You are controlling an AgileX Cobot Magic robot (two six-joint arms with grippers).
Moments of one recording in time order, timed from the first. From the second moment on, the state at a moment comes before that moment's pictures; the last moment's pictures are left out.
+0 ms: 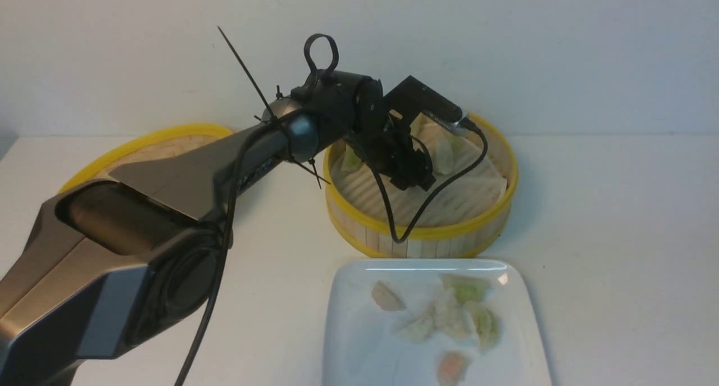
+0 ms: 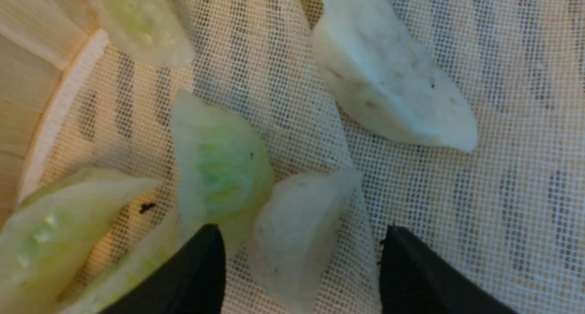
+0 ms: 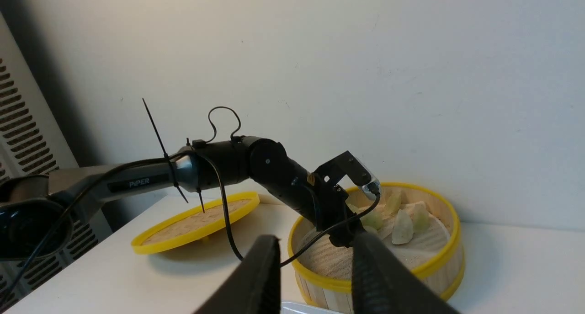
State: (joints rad) right arm 0.59 0.06 -0.70 -0.12 0.83 0.38; left arm -0.51 2.46 -2.14 -0.14 0.68 0.35
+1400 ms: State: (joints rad) right arm 0.59 0.06 -0.70 -0.13 0.83 0.42; left arm -0.51 2.06 -1.98 -0.31 1.23 0.34
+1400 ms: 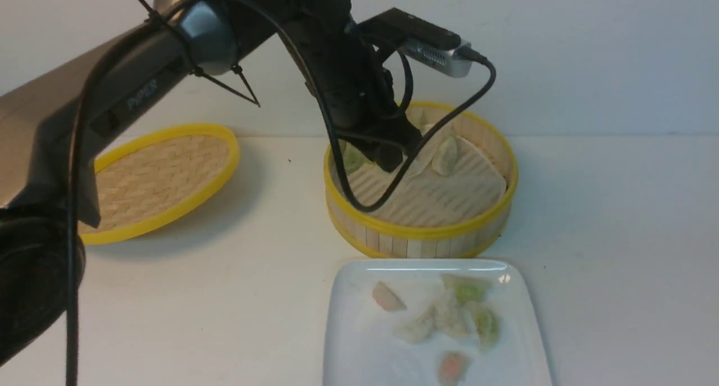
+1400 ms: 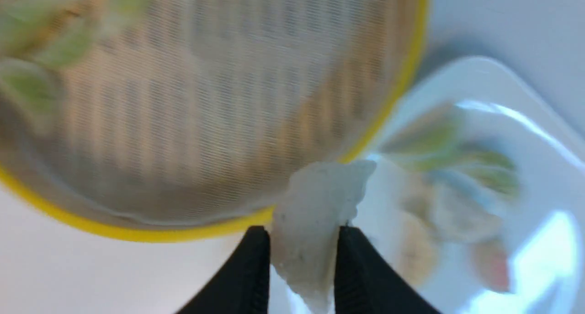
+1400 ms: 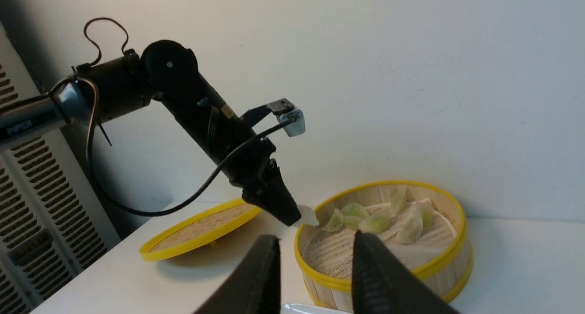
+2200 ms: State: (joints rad) right arm 0.59 0.06 -0.70 -0.13 0.86 0.42; left arm -0.72 2.04 -1.58 -0.33 1.17 0.34
